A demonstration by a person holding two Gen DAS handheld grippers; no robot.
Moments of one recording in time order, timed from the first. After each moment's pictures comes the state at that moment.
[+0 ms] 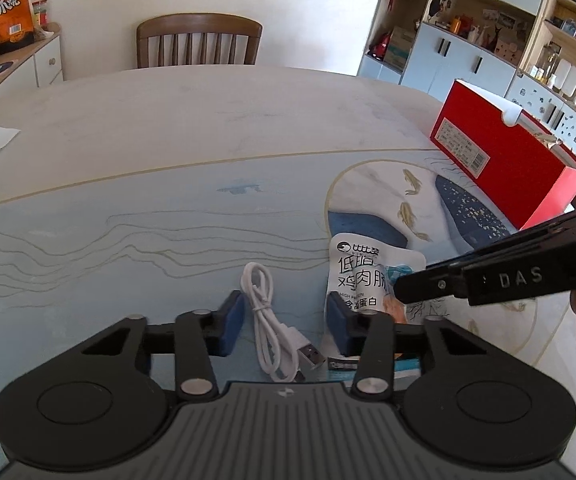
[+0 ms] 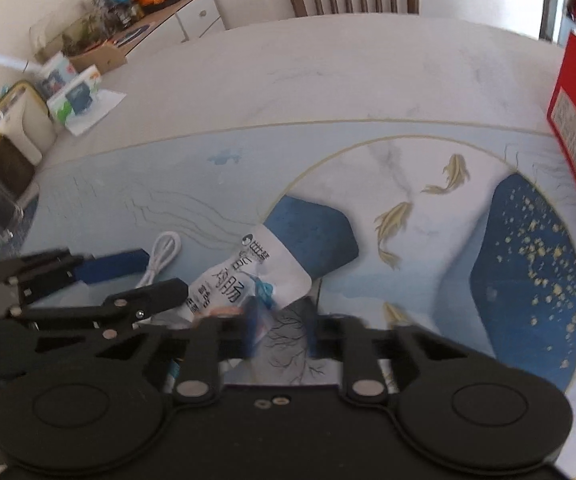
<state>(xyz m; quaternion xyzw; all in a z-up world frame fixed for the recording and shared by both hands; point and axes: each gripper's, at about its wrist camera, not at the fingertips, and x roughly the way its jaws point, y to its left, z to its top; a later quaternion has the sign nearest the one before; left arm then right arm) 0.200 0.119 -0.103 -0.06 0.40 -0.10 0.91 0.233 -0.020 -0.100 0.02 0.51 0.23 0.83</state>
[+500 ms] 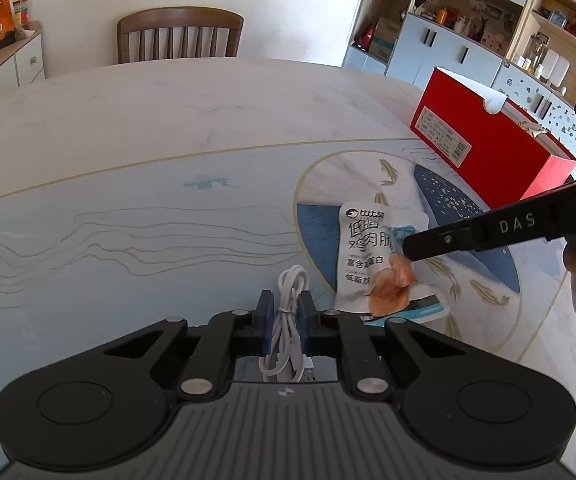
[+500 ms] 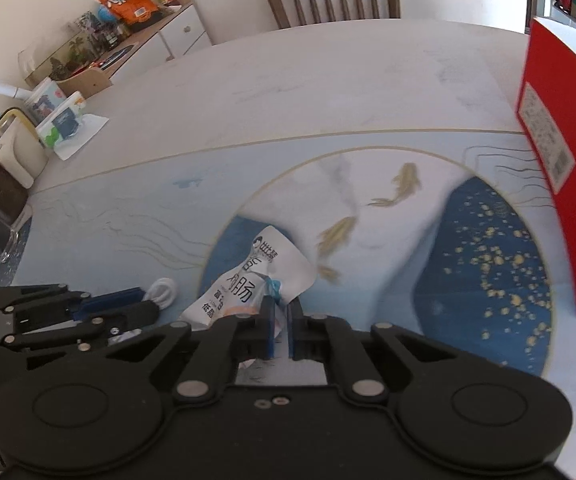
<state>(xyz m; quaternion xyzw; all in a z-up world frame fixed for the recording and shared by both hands) 0.203 0.100 -0.105 -0.05 0.41 -0.12 0.90 0.249 -0.062 -0.095 0.04 0.50 0.22 0.83</state>
